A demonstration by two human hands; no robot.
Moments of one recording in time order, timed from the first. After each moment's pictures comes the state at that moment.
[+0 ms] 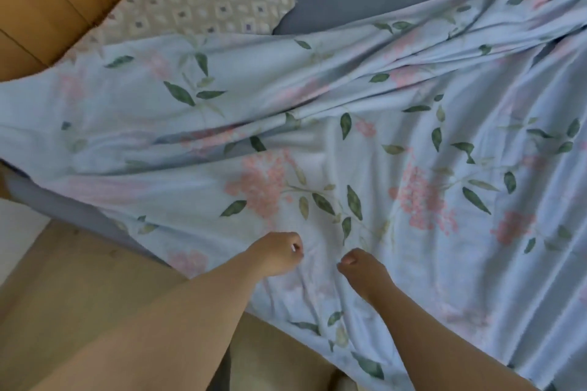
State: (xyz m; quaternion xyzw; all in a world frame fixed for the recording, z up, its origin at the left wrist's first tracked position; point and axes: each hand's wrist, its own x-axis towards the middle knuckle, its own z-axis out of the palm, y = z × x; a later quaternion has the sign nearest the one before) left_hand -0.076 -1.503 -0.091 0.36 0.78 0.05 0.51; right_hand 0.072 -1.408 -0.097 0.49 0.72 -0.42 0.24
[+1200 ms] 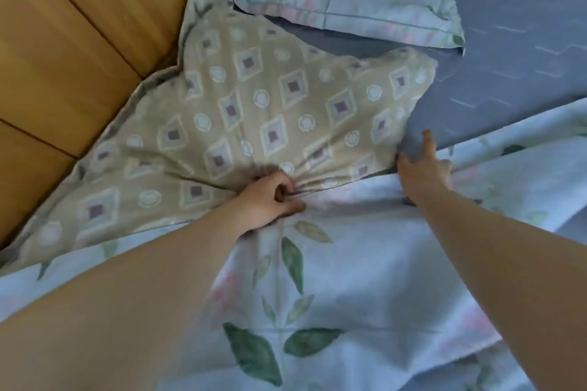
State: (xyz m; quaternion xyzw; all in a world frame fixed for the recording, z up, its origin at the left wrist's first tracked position) left_hand -0.597 -1.321 -0.179 0.31 0.84 0.22 0.39; right_hand -0.461 -1.120 -0.176 0.55 0.79 -0.26 0.05
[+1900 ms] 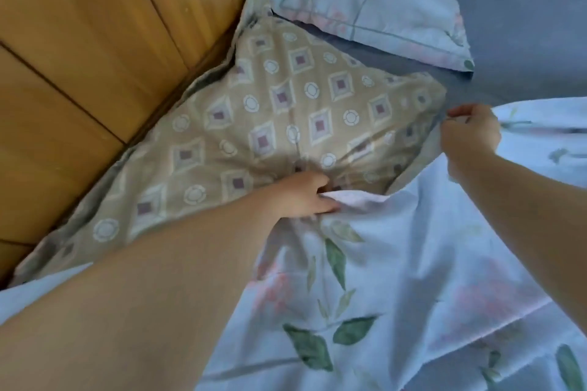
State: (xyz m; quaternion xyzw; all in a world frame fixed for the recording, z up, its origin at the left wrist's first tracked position) left_hand -0.615 -1.333 -0.147 0.42 0.79 0.16 0.43; right_hand -0.511 -1.140 -0.097 0.63 0.67 -0.33 -0.21
